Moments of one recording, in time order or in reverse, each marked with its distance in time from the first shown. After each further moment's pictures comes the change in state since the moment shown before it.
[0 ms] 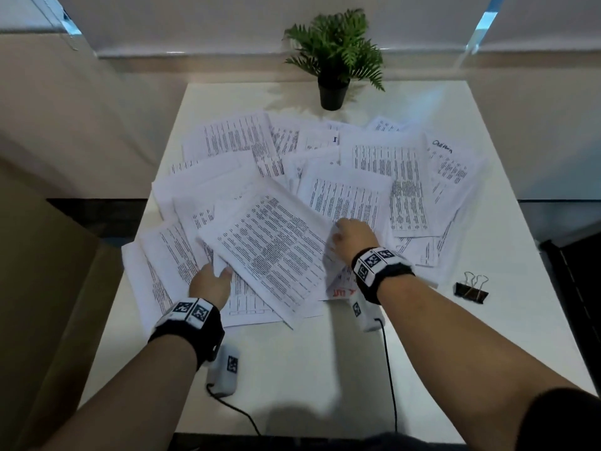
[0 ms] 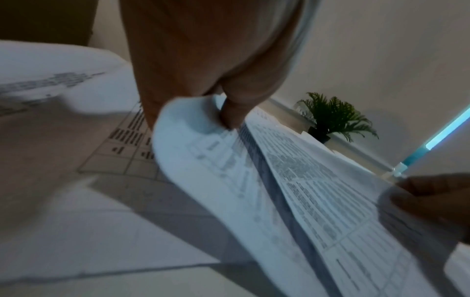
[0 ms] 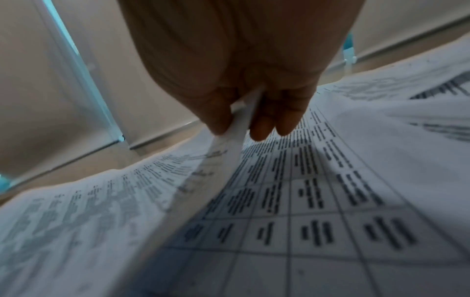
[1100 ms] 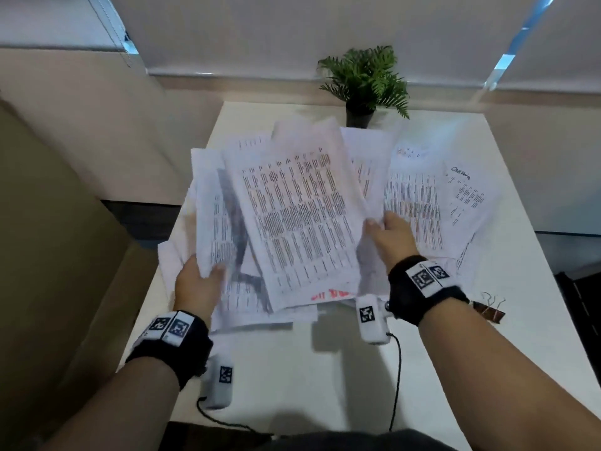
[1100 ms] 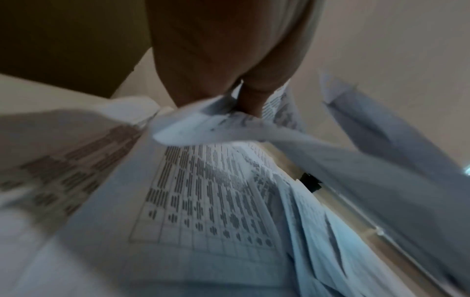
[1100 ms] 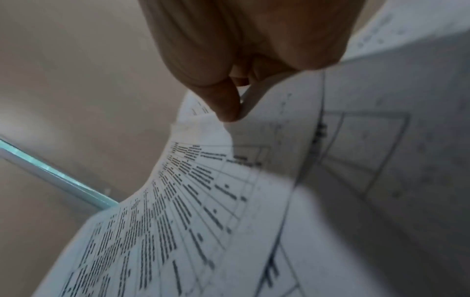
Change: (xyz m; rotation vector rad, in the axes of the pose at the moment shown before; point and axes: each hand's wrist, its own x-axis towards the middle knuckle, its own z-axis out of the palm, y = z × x) left_hand -0.032 -0.013 -0.074 -0.494 0.190 0.134; right_hand -0.043 -0.036 -0.053 0.794 0.141 0.115
